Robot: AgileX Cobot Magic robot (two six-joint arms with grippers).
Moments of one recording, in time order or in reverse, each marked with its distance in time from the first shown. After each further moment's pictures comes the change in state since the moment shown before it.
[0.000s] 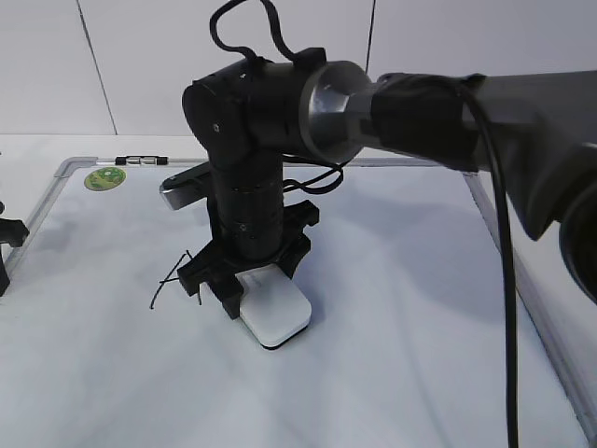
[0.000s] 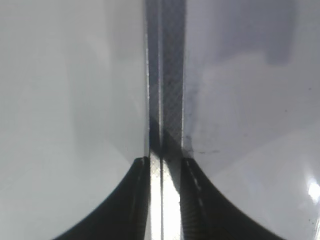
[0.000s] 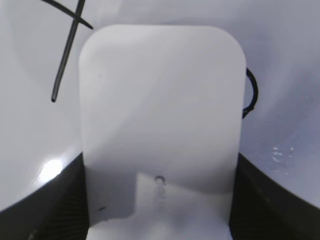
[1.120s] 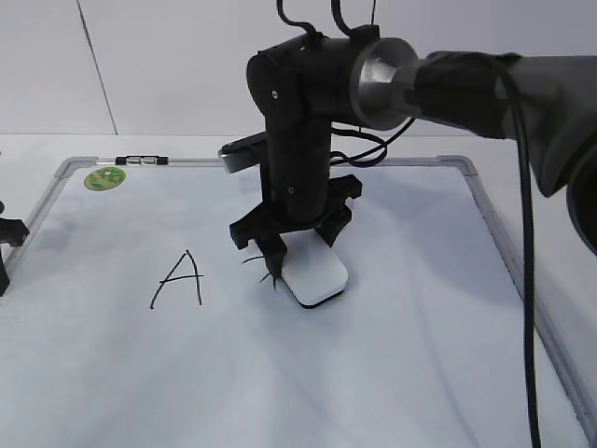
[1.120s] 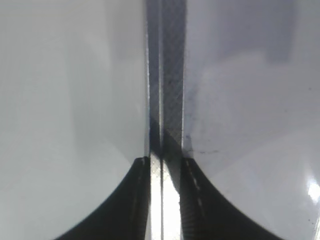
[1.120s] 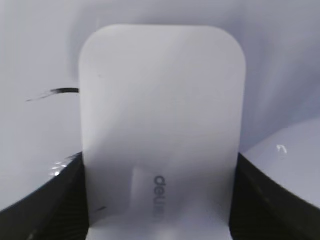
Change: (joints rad) left arm 0.000 0.000 0.000 0.000 0.000 0.000; right arm -0.137 0.017 -0.044 -0.032 0.015 0.002
